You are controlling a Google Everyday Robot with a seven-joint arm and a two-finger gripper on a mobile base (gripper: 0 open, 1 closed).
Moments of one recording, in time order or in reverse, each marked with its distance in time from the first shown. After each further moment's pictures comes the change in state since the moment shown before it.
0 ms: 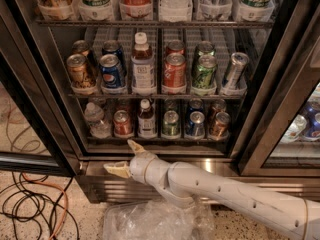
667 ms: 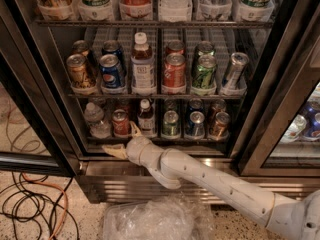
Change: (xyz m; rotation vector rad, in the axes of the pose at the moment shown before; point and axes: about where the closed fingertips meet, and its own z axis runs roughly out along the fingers) arm -0.007 -0.051 0.063 0.051 -0.107 -0.057
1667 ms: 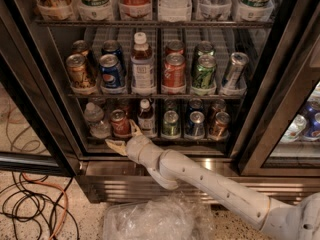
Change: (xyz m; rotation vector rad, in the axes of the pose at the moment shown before) arm -0.002 -0.014 0.007 0.053 -0.037 -0.031
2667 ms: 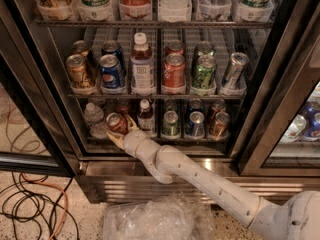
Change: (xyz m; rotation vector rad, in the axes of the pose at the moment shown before) arm -0.007 -0.010 0.025 0.005 -0.067 -0.025
